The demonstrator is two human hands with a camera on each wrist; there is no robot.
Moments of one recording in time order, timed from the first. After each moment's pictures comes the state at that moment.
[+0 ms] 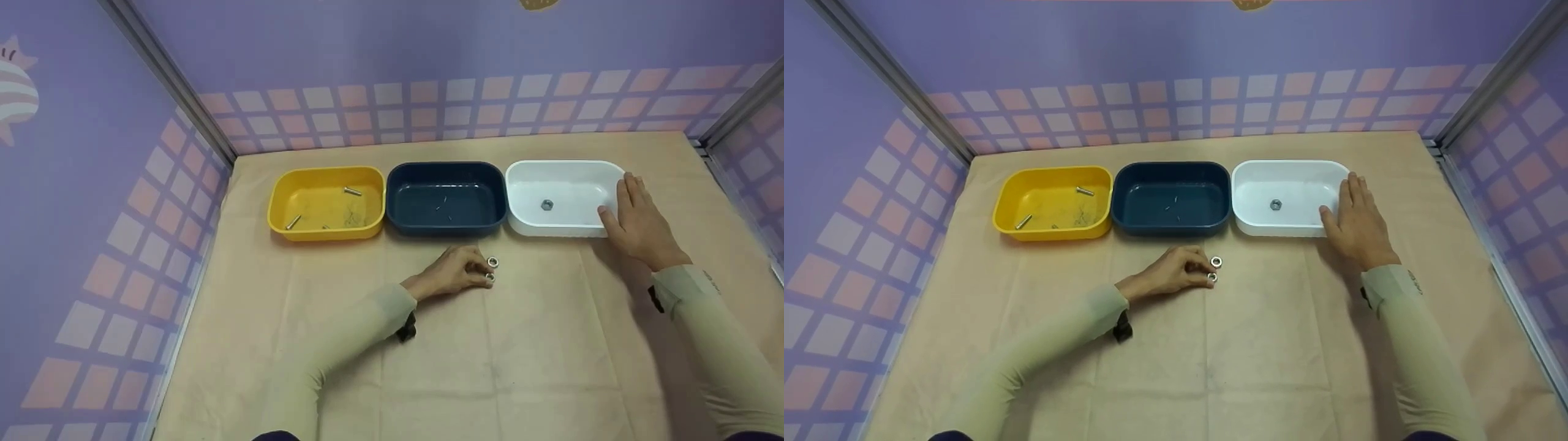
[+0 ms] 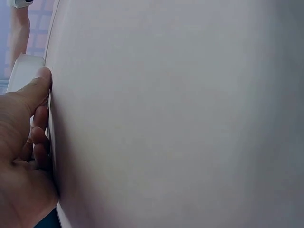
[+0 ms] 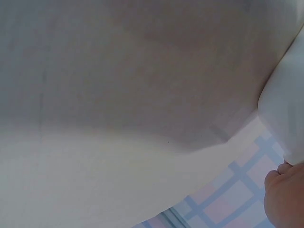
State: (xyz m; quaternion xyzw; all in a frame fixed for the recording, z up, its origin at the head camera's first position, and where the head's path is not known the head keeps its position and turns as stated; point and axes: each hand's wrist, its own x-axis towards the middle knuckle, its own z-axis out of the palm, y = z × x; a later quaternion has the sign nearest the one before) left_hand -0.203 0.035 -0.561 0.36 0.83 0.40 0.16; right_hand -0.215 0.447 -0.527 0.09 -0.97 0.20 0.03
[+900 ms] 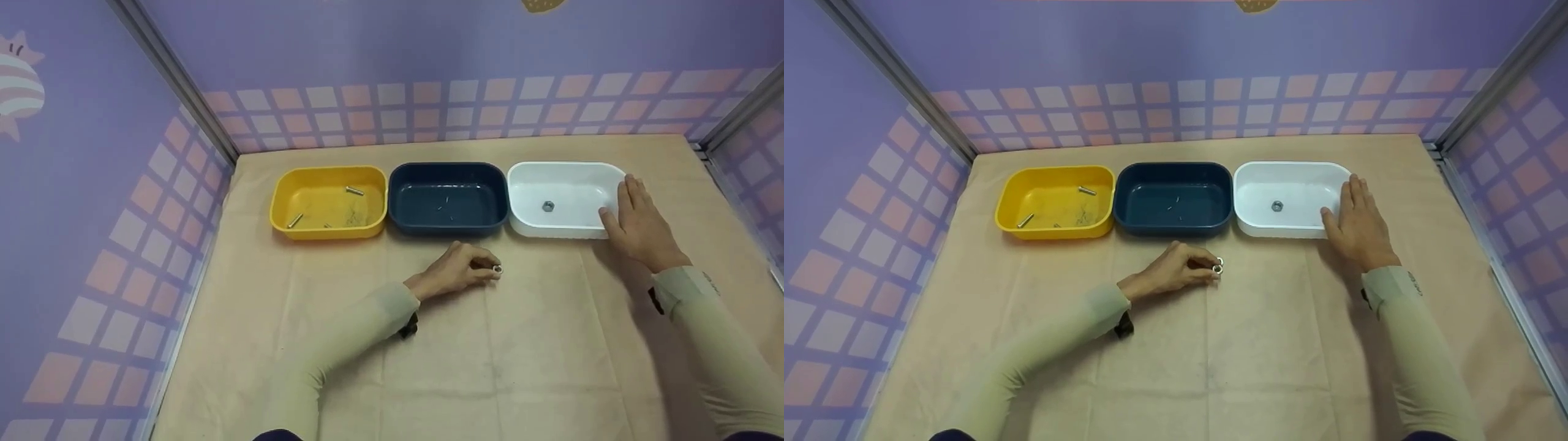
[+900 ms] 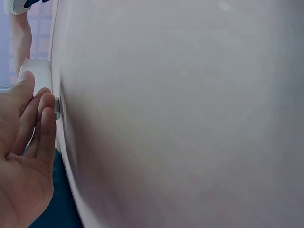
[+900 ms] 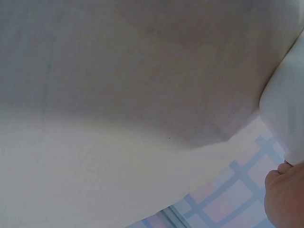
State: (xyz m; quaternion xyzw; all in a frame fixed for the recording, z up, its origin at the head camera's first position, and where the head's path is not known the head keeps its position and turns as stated) left_hand -0.199 0.038 -0.547 0.37 0.80 0.45 0.13; right_hand -0.215 0.447 -0.528 0.08 -0.98 0.19 0.02
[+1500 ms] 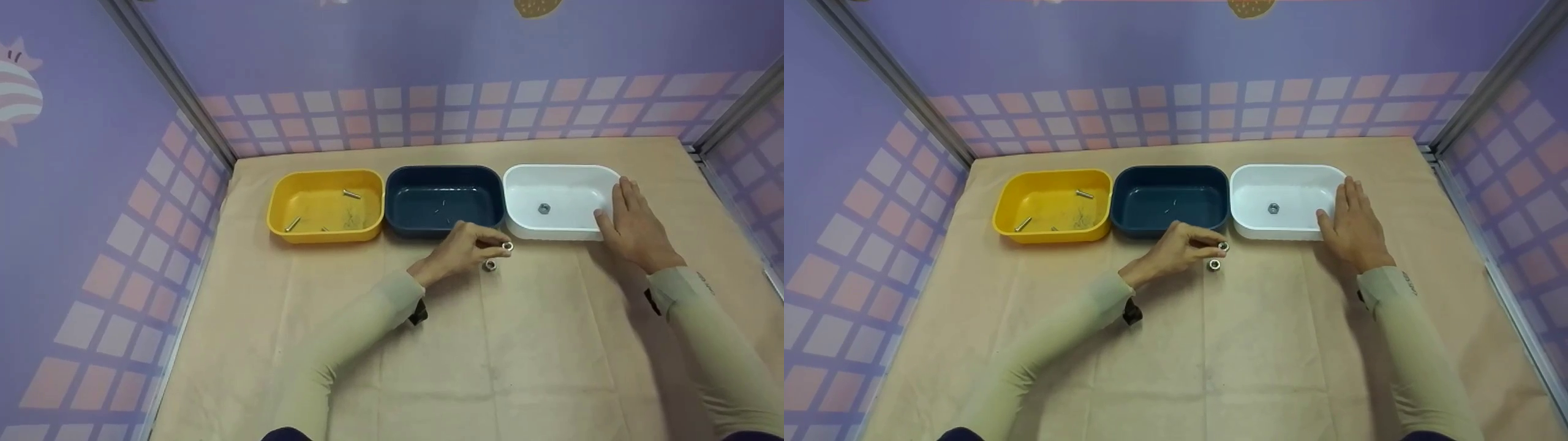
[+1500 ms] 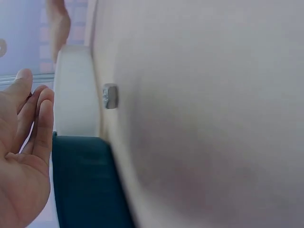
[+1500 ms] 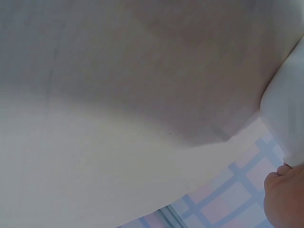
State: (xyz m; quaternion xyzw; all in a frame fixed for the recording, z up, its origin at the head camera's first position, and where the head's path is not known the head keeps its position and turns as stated) left_hand -0.218 0.057 -0.512 0.39 0.78 0.49 0.07; right_hand -0.215 0.446 -0.526 0.08 -0.98 0.18 0.01
